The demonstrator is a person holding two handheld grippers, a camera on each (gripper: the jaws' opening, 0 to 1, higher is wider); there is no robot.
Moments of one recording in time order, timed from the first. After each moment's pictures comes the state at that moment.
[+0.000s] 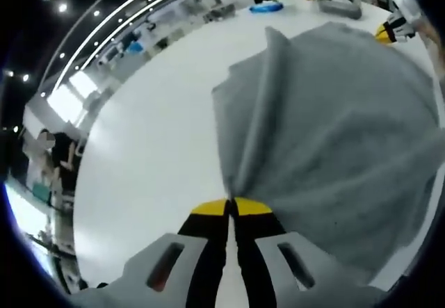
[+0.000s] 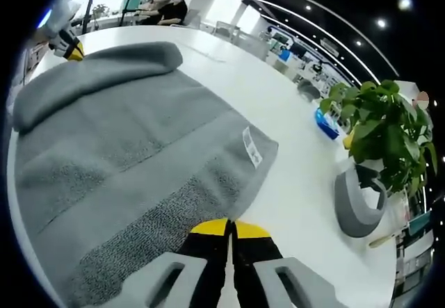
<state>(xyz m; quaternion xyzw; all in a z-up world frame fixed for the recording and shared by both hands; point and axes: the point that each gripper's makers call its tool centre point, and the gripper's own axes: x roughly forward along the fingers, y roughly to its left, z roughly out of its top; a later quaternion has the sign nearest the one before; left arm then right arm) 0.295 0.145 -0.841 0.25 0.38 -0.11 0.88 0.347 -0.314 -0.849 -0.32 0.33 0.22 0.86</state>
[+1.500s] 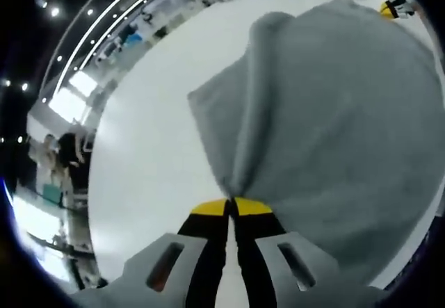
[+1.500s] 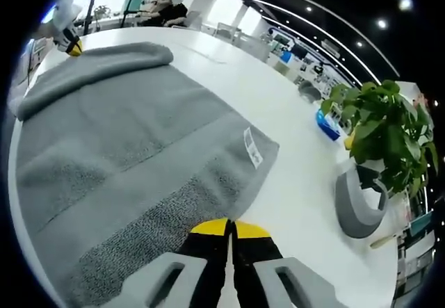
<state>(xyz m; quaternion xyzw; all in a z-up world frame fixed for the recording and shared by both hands) 0.283 0.223 -0.842 0.29 0.42 -0.09 0.85 0.348 -0.315 -0.849 -0.31 0.32 0.22 0.87</state>
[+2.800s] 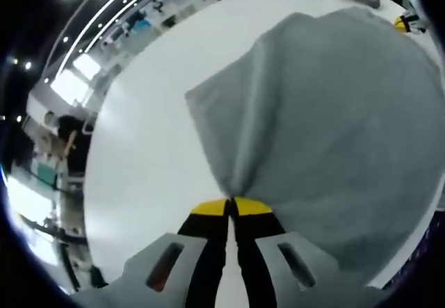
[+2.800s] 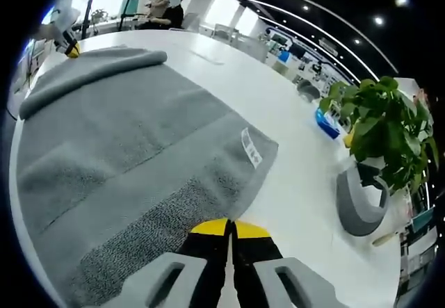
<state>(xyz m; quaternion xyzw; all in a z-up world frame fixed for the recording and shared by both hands) 0.279 0.261 -0.843 0.25 0.44 -0.07 0.86 0.347 -0.315 -0.849 -0.30 0.32 0.22 0.87</state>
